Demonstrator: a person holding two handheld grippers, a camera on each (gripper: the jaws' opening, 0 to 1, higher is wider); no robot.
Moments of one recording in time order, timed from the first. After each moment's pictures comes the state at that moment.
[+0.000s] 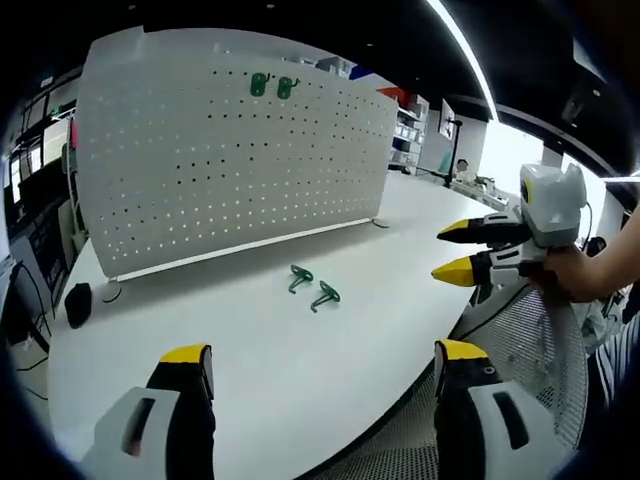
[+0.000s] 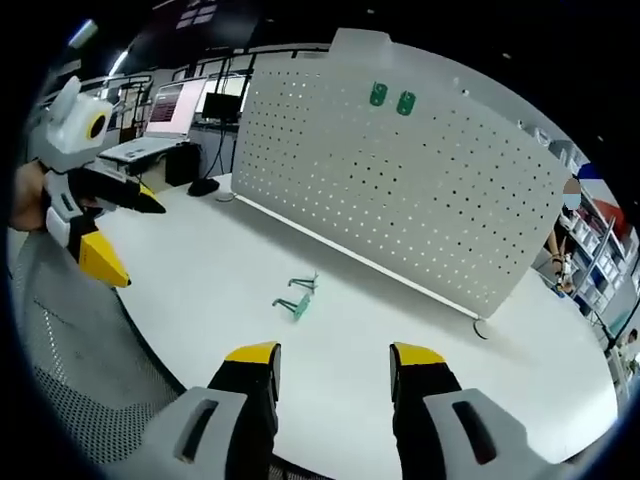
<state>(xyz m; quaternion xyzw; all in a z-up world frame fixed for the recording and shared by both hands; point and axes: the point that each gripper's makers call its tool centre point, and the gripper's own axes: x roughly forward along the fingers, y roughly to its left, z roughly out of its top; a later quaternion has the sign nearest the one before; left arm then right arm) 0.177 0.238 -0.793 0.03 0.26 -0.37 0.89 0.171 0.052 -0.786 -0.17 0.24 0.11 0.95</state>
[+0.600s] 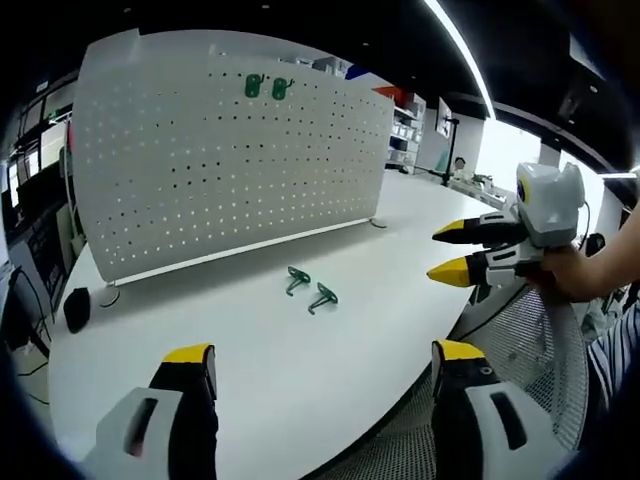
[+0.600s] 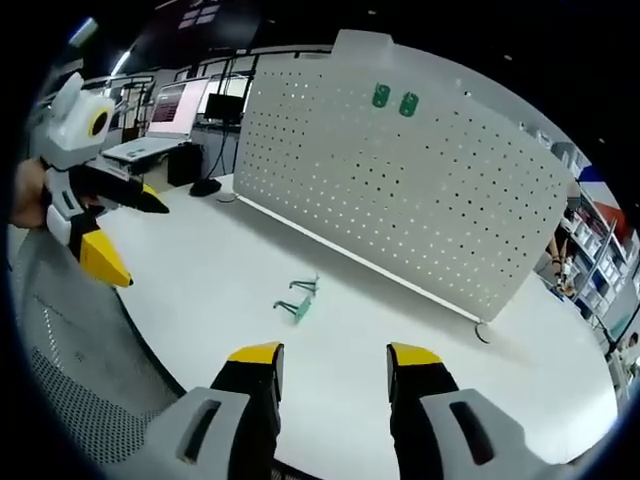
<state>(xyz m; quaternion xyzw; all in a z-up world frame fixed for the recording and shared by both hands) 0.178 0.236 -0.789 0.04 0.26 -0.37 0.89 0.174 0.053 -0.786 -0.18 0.24 0.12 0.95</state>
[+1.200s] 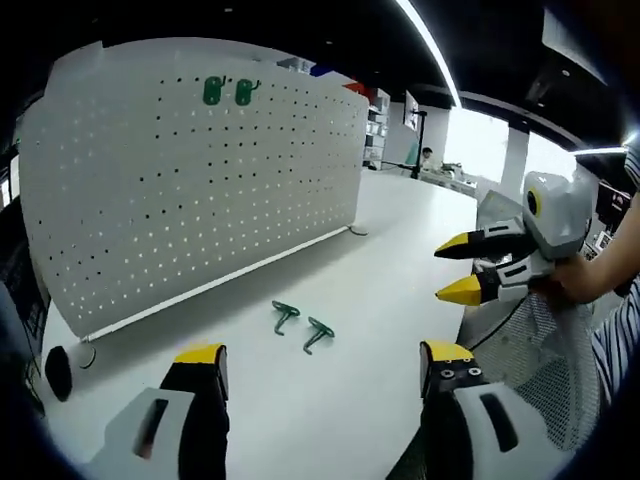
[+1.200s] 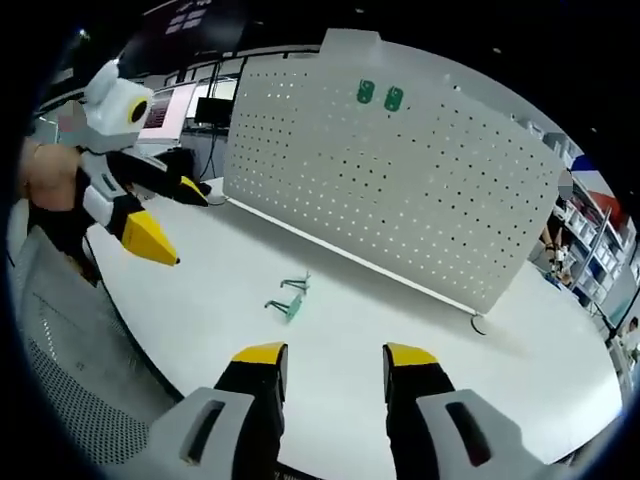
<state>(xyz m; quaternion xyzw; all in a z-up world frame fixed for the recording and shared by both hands) 0.236 0.191 -0.782 0.07 0.24 -0.46 0.85 0.176 0.042 -0.786 -0.16 0.24 0.10 0.95</state>
